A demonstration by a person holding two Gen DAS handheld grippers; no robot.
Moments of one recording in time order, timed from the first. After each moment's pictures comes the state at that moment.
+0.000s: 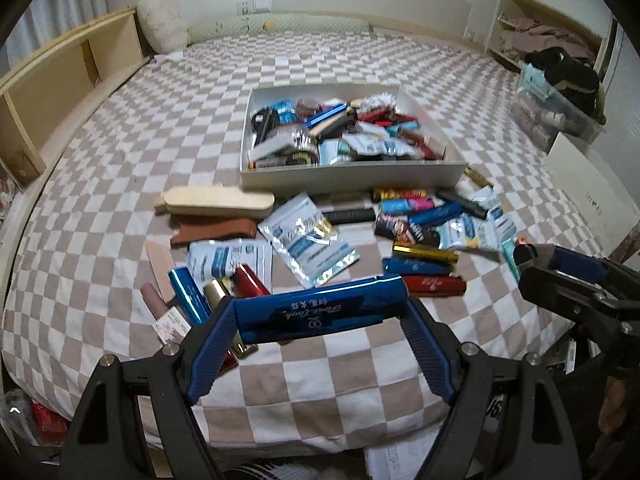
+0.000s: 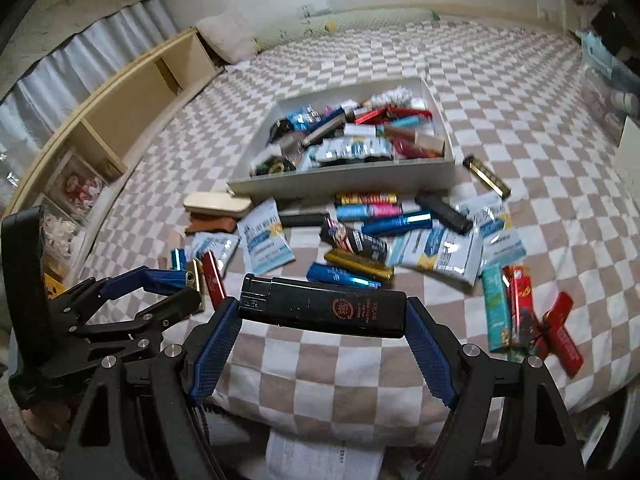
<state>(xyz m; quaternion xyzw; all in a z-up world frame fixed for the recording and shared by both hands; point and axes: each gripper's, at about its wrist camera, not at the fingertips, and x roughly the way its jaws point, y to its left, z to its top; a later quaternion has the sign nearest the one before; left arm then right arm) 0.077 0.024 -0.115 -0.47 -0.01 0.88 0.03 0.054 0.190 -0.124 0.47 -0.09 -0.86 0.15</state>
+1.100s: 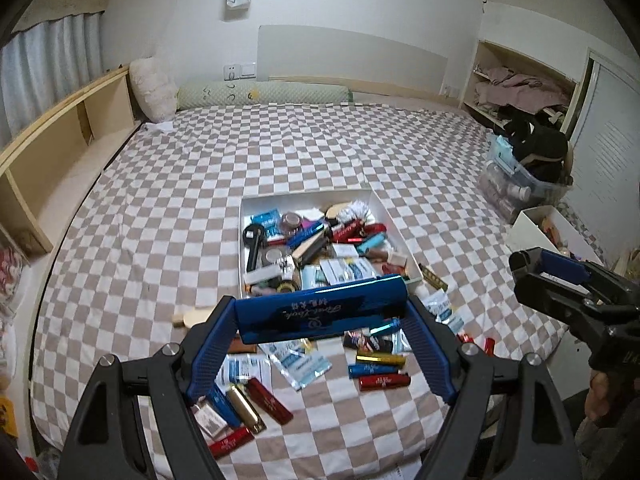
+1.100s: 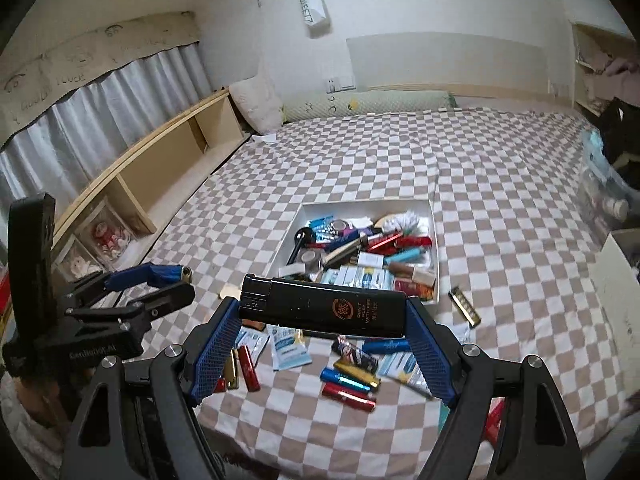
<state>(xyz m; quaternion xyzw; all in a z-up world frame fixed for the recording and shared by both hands) 0.032 0.019 0.028 -0.40 -0.02 0.92 0.07 0.021 0.209 0.011 0.37 -0.07 -0.91 0.17</state>
